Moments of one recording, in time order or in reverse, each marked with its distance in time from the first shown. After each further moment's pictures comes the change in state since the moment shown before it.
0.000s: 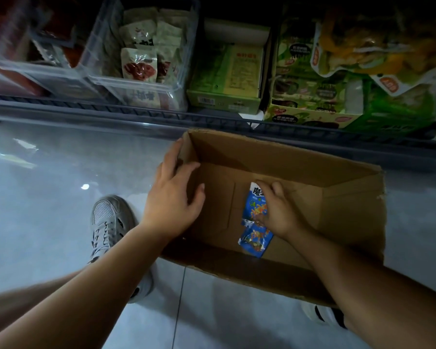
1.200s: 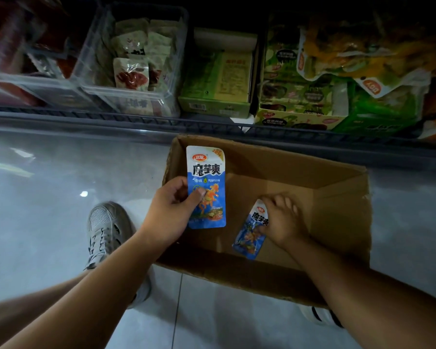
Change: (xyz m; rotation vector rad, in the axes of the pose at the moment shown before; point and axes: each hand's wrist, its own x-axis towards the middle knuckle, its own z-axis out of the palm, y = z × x) left_hand -0.007 0.034 -0.010 -0.784 -0.134 -0.559; right_hand -0.014 0.017 0.004 -0.296 -0.015 0.081
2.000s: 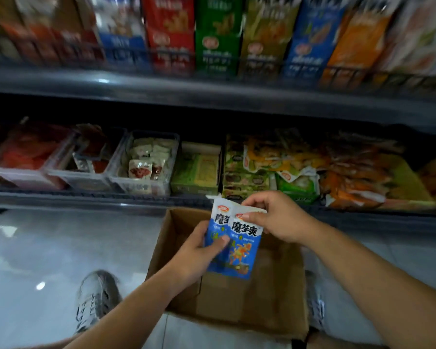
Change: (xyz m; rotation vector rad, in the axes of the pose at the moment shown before) left_hand -0.063 0.085 0.046 -0.150 -0.322 0.108; right_hand -0.112 -0.057 -0.277 0.706 0.085 -0.283
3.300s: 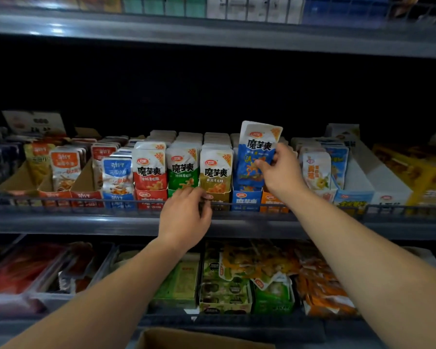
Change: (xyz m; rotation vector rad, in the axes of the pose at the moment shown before) left_hand 0.050 0.279 0.032 1.101 0.648 0.890; right_hand 0.042 -0.173 -0.214 -0.004 0.821 -0.400
